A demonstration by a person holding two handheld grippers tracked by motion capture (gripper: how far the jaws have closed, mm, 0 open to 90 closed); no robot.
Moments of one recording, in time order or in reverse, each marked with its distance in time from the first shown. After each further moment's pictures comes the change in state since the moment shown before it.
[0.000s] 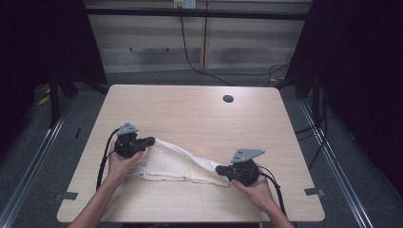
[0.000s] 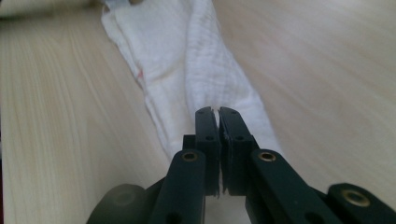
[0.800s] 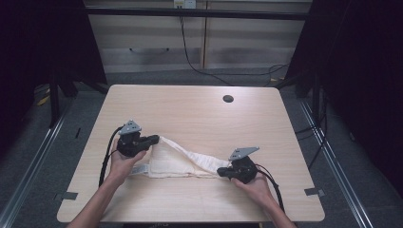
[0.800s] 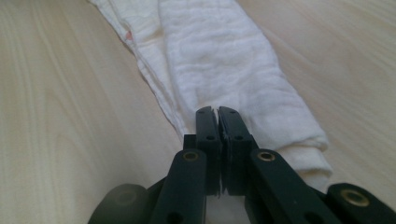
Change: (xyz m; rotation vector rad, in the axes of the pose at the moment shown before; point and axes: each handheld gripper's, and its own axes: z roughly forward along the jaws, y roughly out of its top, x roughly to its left) left arm -0.018 0.017 -0.008 -0.053 -0.063 0.071; right arm -0.023 -0.011 0.019 0.107 0.008 0.062
